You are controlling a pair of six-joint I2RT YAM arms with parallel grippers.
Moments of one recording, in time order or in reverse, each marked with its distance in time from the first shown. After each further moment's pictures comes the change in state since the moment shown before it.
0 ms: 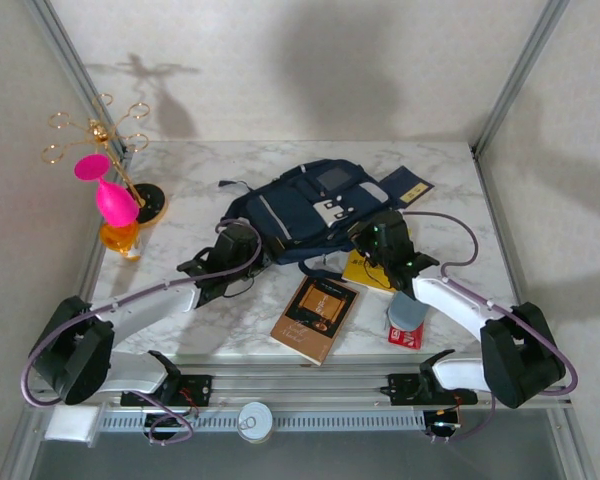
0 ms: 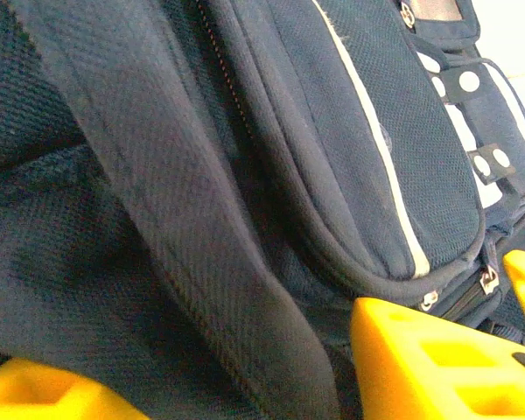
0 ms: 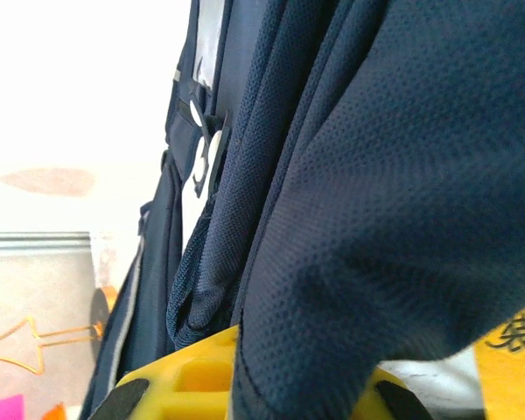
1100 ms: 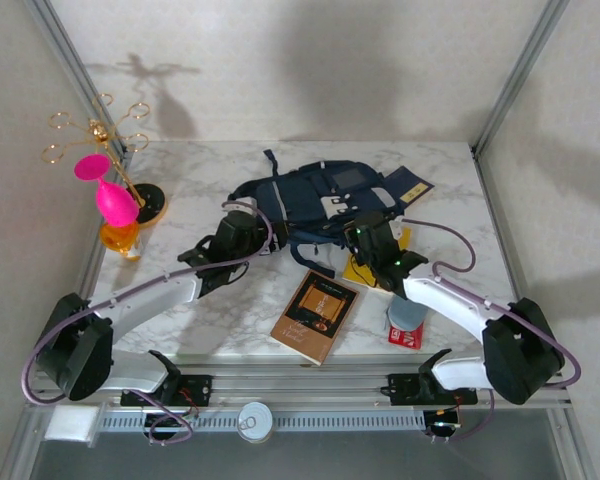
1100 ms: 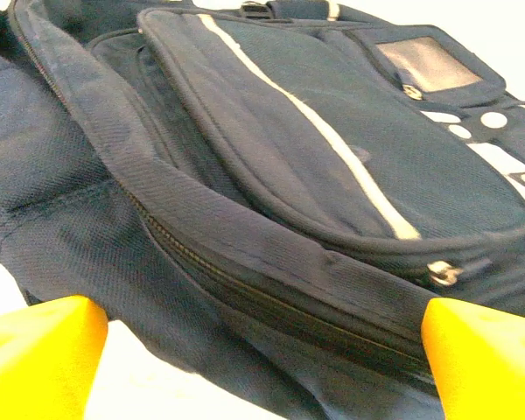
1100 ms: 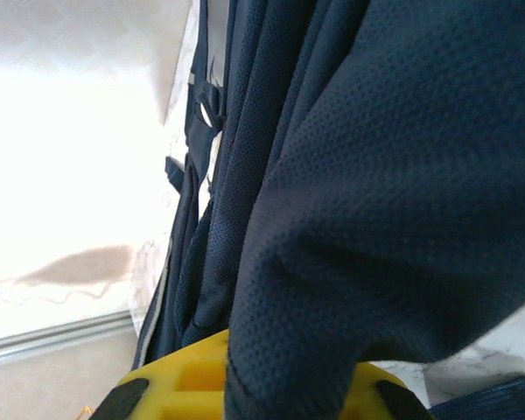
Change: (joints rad) left arm 0.020 0.016 0.103 0.000 -0.171 0.489; right arm 0.122 0.033 0.088 -0.087 0.253 0.296
